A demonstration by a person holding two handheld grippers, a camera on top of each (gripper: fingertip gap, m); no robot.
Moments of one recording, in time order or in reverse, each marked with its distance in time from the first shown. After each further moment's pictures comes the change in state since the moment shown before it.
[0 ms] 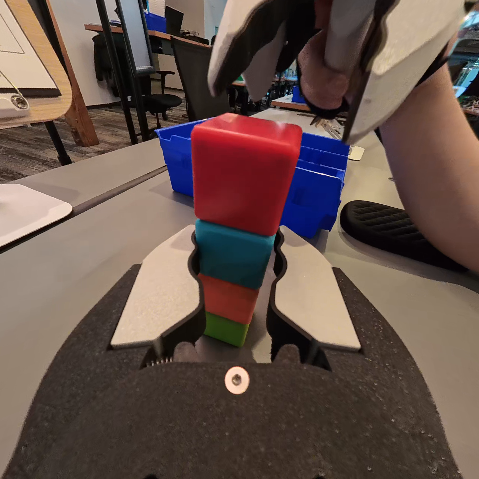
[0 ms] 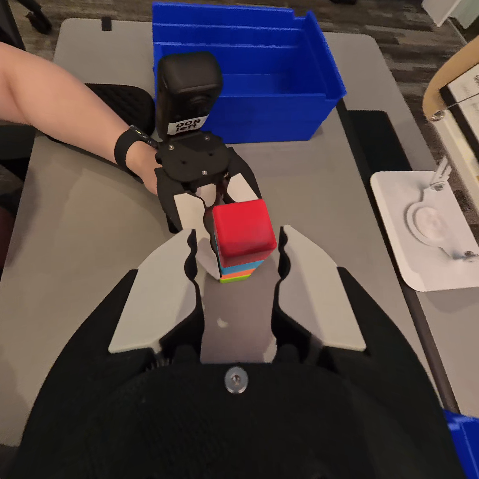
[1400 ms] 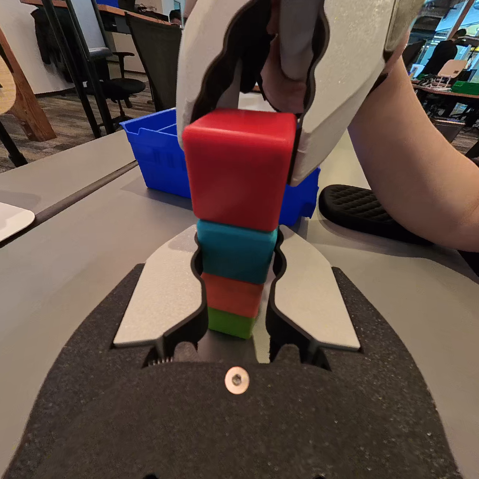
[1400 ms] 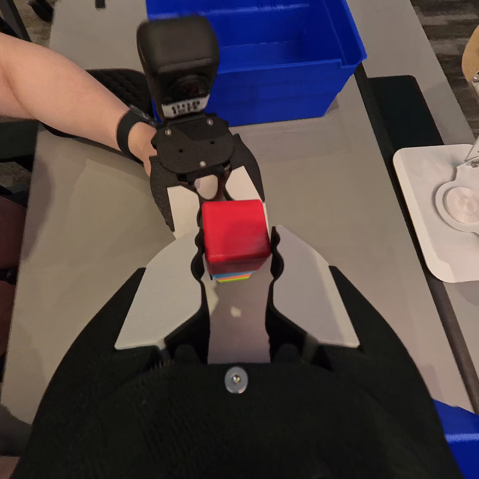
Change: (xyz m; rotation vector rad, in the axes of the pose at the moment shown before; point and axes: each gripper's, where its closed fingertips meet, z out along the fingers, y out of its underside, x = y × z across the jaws) left arm 0.013 0.003 0.002 -0.057 0.122 0.026; right arm 0.001 0.013 0.014 -0.079 -0.046 0.056
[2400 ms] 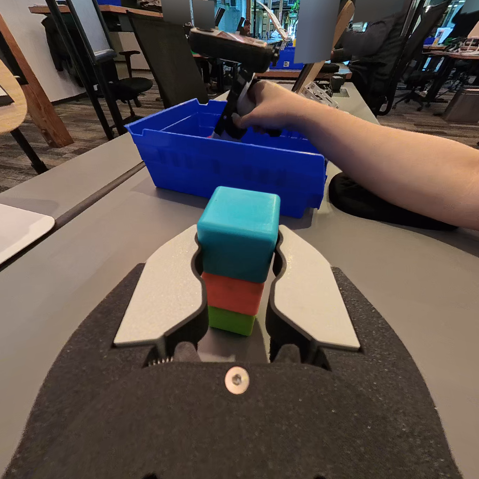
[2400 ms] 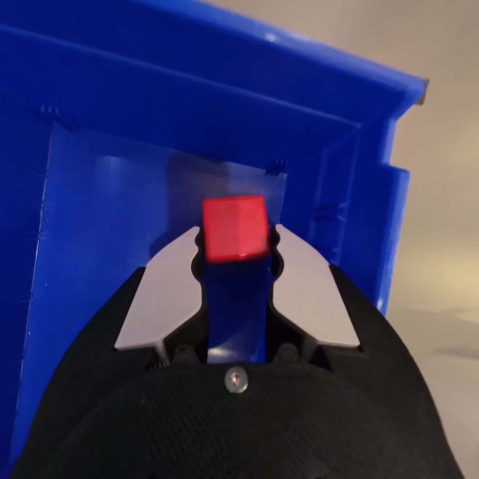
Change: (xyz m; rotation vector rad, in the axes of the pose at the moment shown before) left arm 0.000 0.001 -0.002 -0.038 -0.037 0.077; right arm 0.178 0.310 -0.146 -0.360 0.931 0.998
